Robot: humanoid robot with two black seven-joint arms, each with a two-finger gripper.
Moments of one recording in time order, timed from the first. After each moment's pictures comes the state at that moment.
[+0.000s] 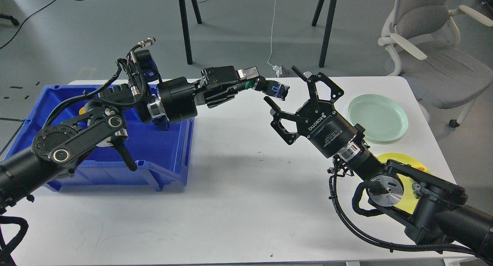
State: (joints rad) left arm -0.82 0.44 -0.55 -1.18 0.97 -0.49 -0.49; right arm 0.57 -0.38 0.47 1.34 0.03 0.48 0.49
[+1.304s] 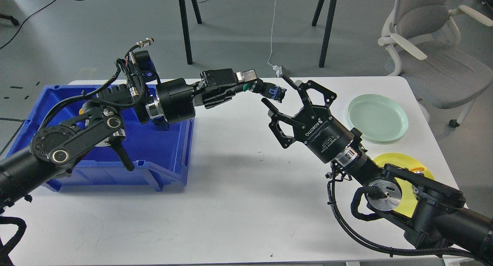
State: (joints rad) left arm -0.81 0.44 -0.55 -1.18 1.00 -0.49 -0.49; right arm 0.56 -0.38 0.45 1.35 0.01 0.48 0.49
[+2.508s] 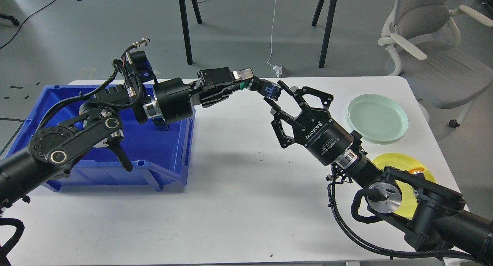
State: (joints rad) left arm -0.81 0.45 -0.55 -1.17 1.00 -0.49 -0.49; right arm 0.55 -0.38 0.45 1.35 0.01 0.48 0.49
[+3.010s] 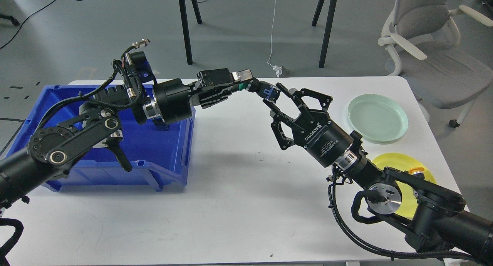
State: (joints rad) left arm -0.81 0.45 -0.55 -1.17 1.00 -0.49 -0.49; right arm 0.55 -0.38 0.44 1.35 -0.02 0.47 0.49
